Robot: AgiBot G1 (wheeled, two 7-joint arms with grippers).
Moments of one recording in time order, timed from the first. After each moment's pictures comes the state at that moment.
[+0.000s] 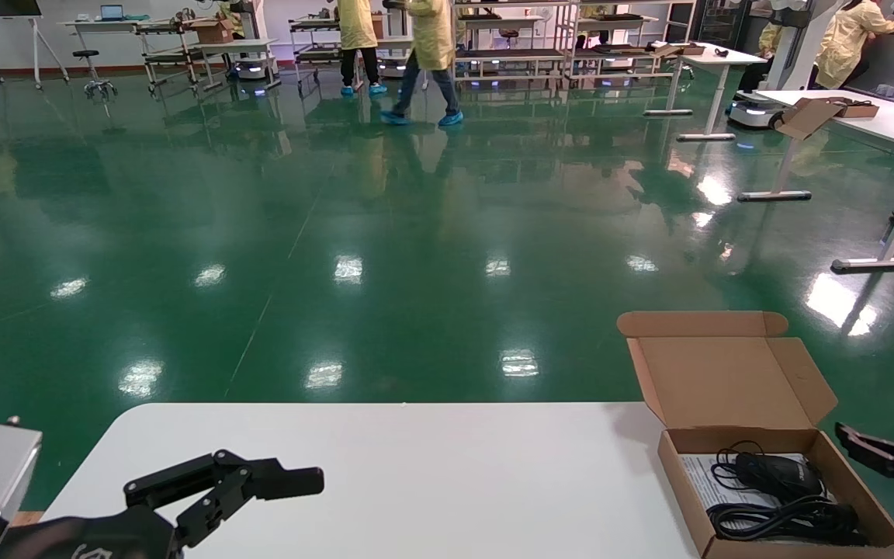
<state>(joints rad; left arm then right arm) -1.09 0.56 0.38 -1.24 0.64 1.43 -0.12 1.49 -0.87 -0.55 0.04 -0.96 -0.63 -0.09</state>
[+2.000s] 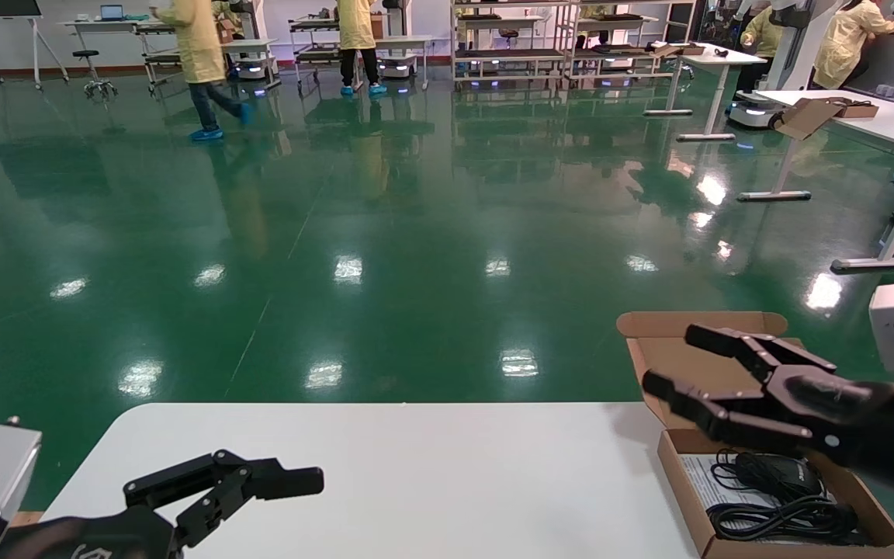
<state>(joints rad) -1.08 0.56 0.38 -1.24 0.64 1.43 -0.12 1.27 -0.69 -0.37 0.76 -0.79 -1.28 0.14</state>
